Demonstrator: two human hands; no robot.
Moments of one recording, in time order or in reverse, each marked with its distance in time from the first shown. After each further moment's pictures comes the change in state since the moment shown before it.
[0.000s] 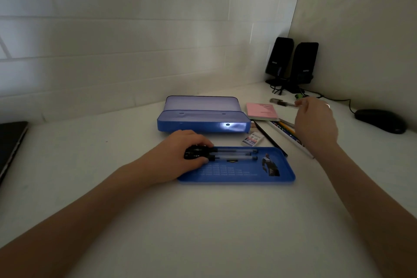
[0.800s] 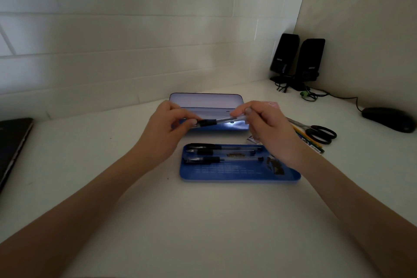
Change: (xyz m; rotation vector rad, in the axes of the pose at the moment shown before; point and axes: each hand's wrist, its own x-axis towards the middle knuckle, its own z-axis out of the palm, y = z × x) left_hand 0.006 -0.003 -0.019 -0.140 0.410 -0.138; right_hand -0.060 -0.051 0.005 0.675 -0.536 -0.495
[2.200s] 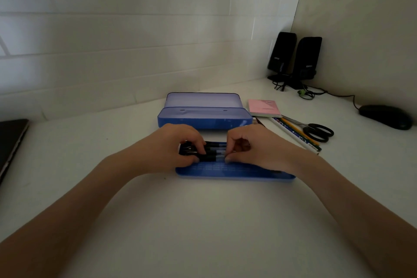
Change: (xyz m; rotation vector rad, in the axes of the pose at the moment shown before) left_hand -0.008 0.010 -0.008 0.136 -0.496 0.140; right_hand -0.009 -0.010 0.001 -0.408 -0.480 0.056
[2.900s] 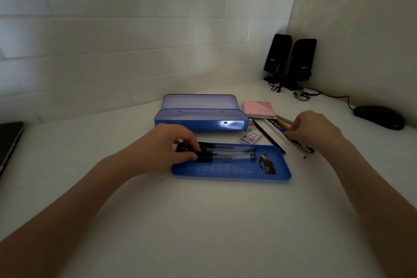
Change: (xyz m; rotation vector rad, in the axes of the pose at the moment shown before) left_hand 0.001 -0.005 0.001 0.002 0.047 -0.062; right_hand -0.010 0.091 -0.048 -0.277 0.286 0.812
